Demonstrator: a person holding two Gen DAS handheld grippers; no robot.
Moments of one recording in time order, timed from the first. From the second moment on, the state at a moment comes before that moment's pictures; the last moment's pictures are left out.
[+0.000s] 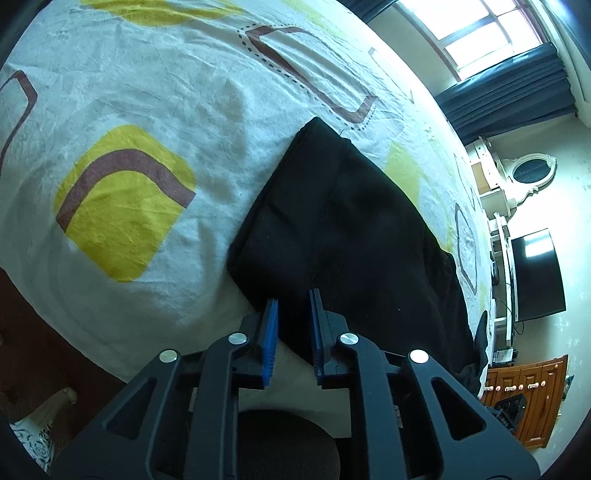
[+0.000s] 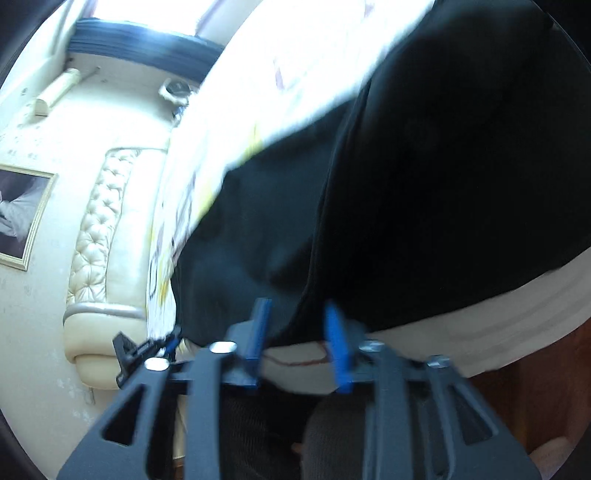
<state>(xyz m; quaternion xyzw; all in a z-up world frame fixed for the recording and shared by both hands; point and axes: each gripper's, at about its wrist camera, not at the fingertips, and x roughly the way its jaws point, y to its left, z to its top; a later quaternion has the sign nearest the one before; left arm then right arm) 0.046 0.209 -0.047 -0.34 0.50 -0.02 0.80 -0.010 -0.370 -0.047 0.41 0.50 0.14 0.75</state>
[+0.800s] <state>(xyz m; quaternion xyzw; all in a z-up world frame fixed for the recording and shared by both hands) 0.045 0.152 -0.010 -0.30 0.46 0.02 0.84 0.032 -0.670 -0.032 0.14 0.47 -0.18 0.85</state>
